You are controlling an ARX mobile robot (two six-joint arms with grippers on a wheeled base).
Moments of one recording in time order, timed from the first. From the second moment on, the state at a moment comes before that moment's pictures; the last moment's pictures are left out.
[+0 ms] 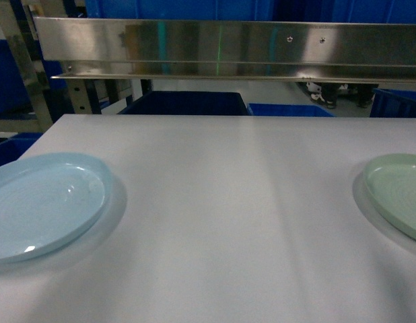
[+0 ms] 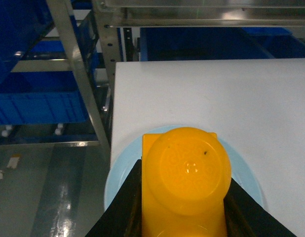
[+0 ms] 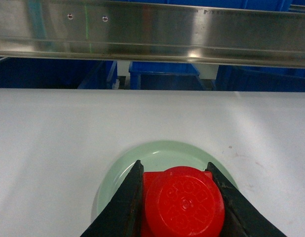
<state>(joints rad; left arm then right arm) 0.06 1.14 0.59 0.17 0.11 0.02 0.03 1.20 0.44 0.57 0.09 -0.02</state>
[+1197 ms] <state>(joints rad) 0.06 1.14 0.59 0.17 0.11 0.02 0.03 1.20 0.44 0.57 0.09 -0.03</state>
